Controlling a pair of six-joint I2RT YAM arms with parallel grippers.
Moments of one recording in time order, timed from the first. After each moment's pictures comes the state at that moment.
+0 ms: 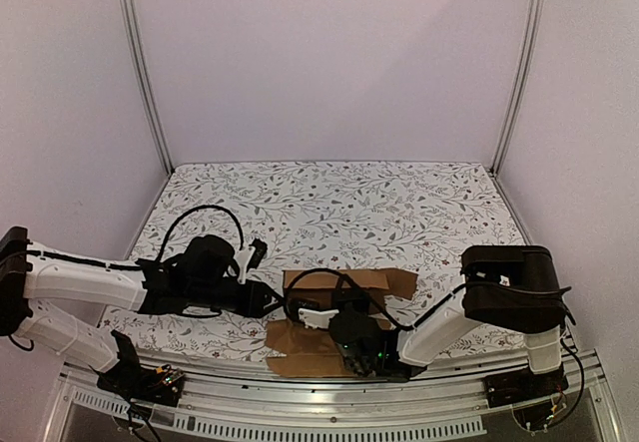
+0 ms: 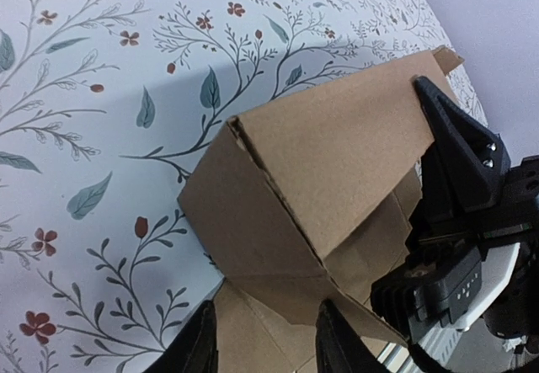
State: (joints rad) left arm -0.92 1.27 0.49 0.07 0.12 -0.63; right arm 1.39 2.13 0.88 1.01 1.26 -1.28
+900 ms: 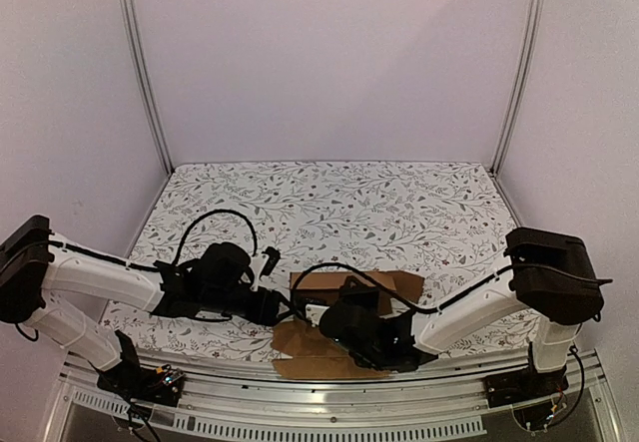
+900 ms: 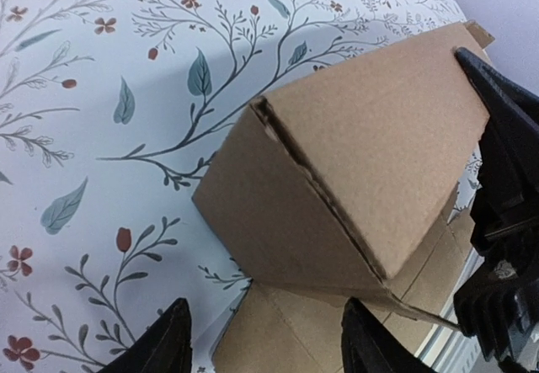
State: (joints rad) left arm -0.96 1.39 0.52 0.12 0.07 -0.58; right arm 1.39 1.95 0.90 0.43 1.18 -0.90
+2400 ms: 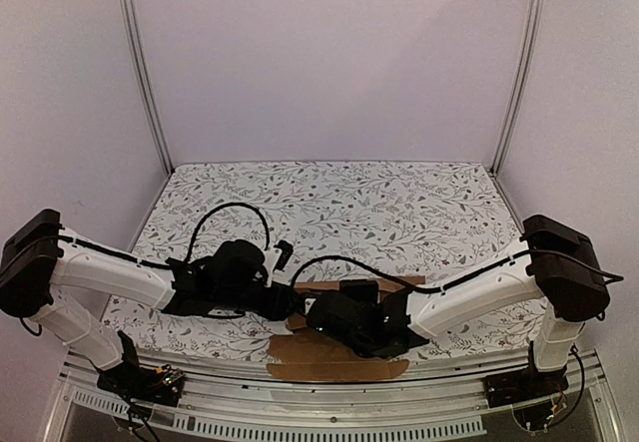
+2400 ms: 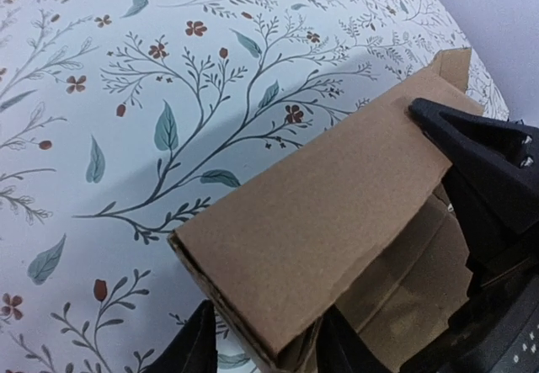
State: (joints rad) left arm -1.02 1.46 0.60 0.15 0.00 -0.57; right arm 1.37 1.90 1.07 -0.12 1.03 -0.57
